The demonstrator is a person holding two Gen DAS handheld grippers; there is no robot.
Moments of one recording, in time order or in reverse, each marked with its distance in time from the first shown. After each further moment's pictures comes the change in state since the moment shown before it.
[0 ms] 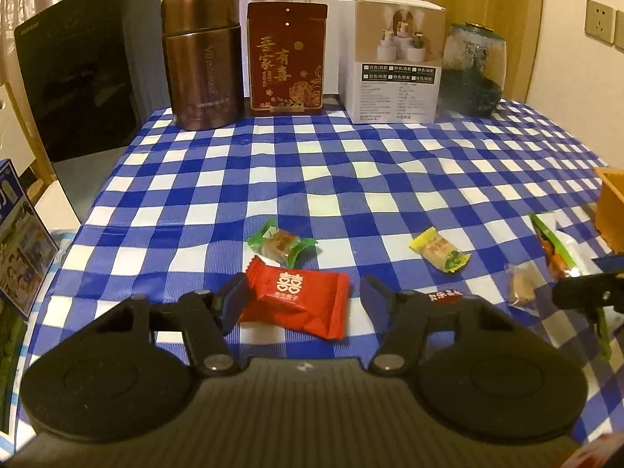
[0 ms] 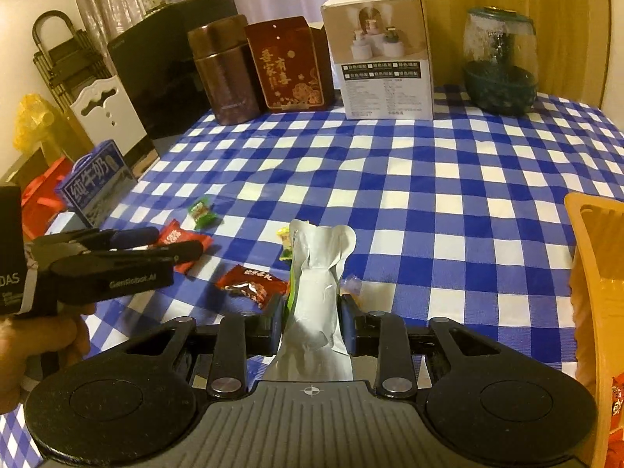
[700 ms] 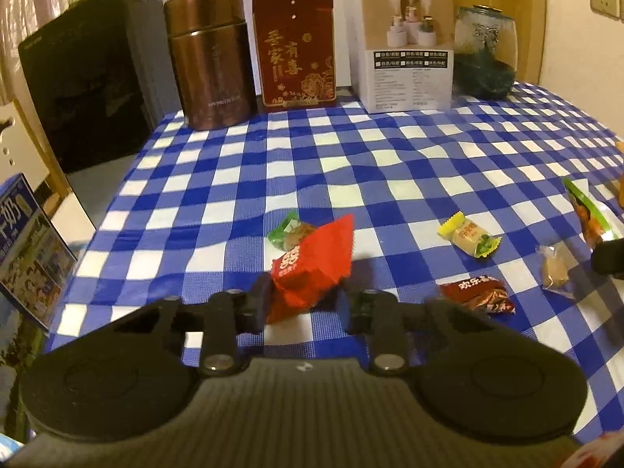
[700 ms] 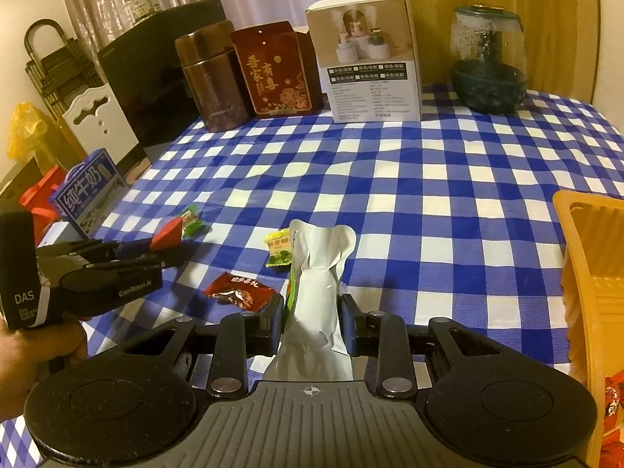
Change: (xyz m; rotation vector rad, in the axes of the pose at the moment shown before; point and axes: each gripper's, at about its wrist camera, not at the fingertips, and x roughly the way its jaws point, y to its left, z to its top) left arm 0.007 0.002 -0.004 0.056 -0.007 0.064; right arm -0.001 -0.006 0.001 0.023 -0.016 -0.012
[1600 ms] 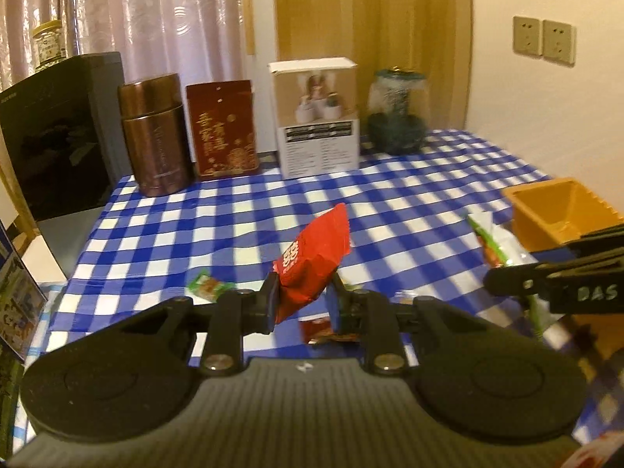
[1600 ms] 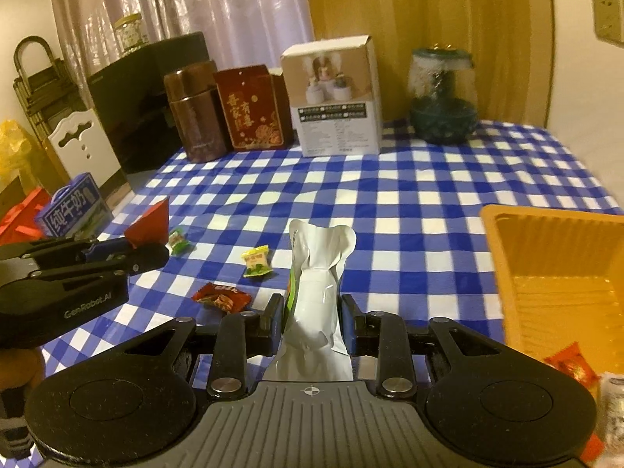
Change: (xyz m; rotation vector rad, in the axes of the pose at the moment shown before) left arm -0.093 -0.055 0.016 0.026 -0.137 -0.151; right arm -0.058 0.000 -0.018 0.003 -0.114 -0.096
